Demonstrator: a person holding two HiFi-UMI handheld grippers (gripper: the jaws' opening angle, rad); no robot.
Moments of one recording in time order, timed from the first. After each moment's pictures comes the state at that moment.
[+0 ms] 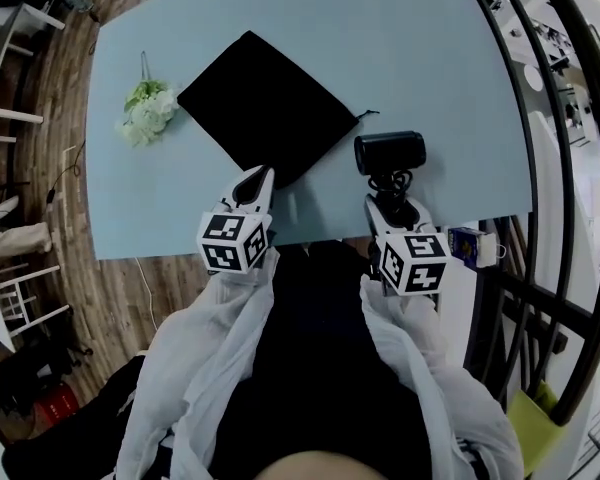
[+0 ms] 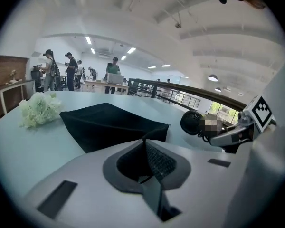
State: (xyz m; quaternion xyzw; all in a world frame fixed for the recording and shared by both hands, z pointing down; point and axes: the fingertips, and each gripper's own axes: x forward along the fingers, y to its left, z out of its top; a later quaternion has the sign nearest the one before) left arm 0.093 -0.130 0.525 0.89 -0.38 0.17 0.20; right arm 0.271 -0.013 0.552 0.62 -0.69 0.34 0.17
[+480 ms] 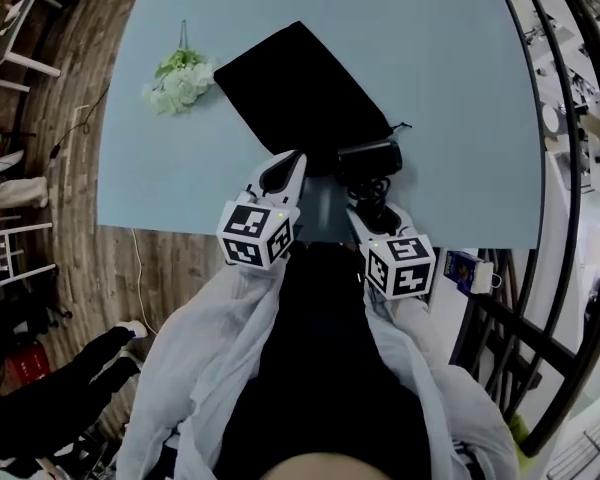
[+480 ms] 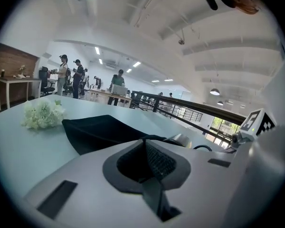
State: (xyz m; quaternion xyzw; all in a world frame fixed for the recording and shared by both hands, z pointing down) left arm 0.096 -0.140 0.490 0.89 -0.40 0.08 0.20; right arm 0.189 -0.034 0.564 0.52 -0.76 0.35 0.20
